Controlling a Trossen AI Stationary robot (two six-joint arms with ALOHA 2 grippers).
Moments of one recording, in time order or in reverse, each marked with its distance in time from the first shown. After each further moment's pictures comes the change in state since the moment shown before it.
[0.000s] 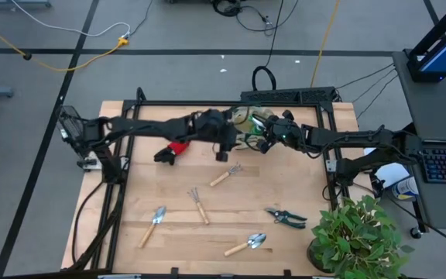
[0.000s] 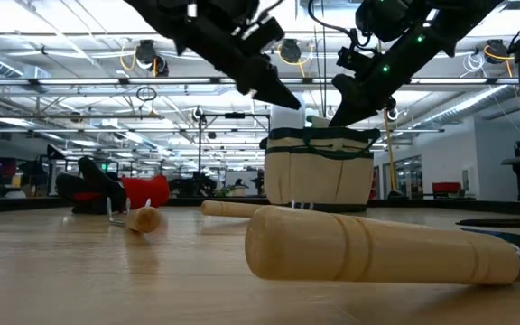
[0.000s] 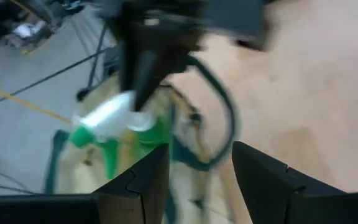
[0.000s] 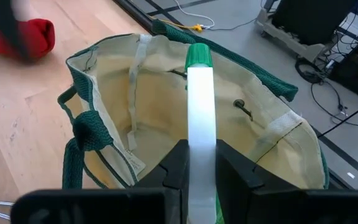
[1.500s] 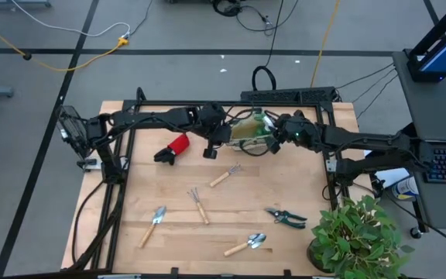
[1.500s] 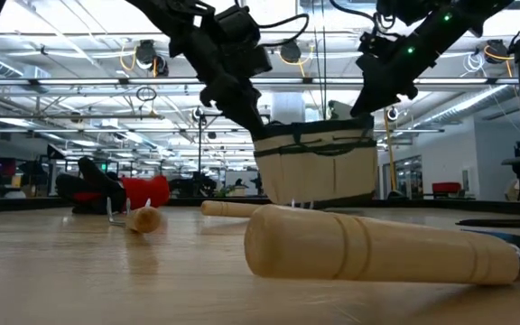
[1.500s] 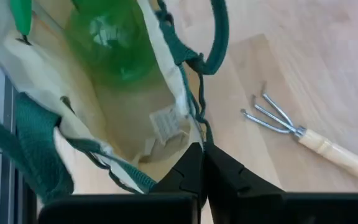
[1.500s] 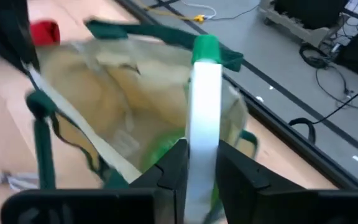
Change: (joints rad) left arm 0.072 0.002 0.072 -0.455 0.120 0.075; right arm -0.025 -0.186 0.000 -0.241 -0.022 0.011
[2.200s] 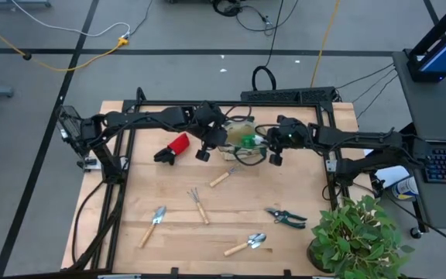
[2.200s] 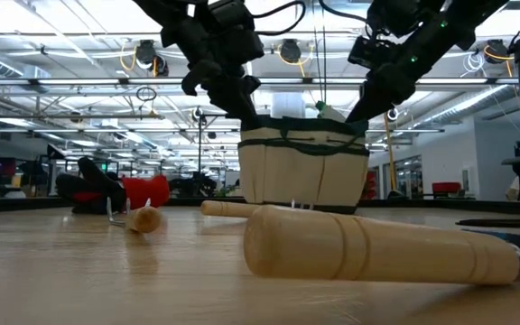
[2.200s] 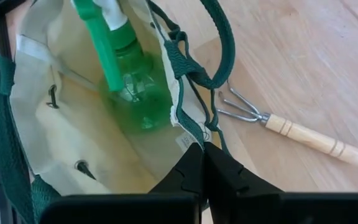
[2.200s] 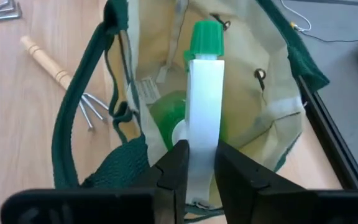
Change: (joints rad) left arm -0.008 -0.042 0.000 -0.057 0.062 0.120; right arm 0.007 0.086 0.000 0.034 -0.343 -0.337
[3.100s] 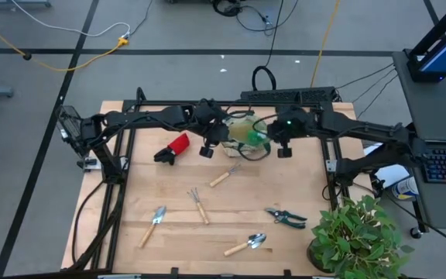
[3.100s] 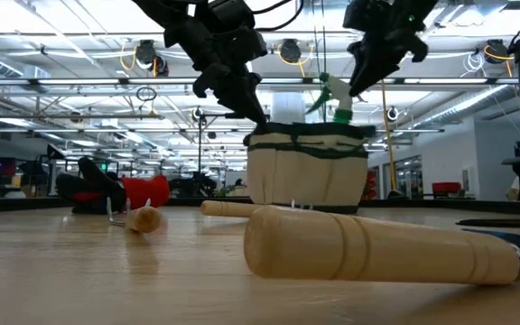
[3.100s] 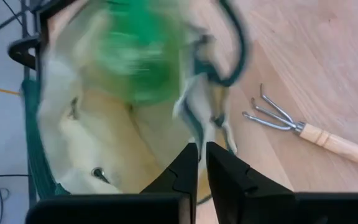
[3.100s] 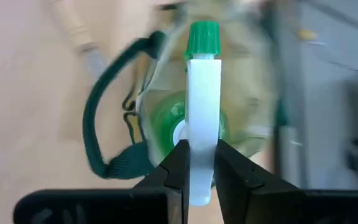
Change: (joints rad) left arm 0.006 0.000 0.001 0.080 -0.063 -0.013; right arm -0.003 0.072 0.386 -0.492 -0.041 -0.323
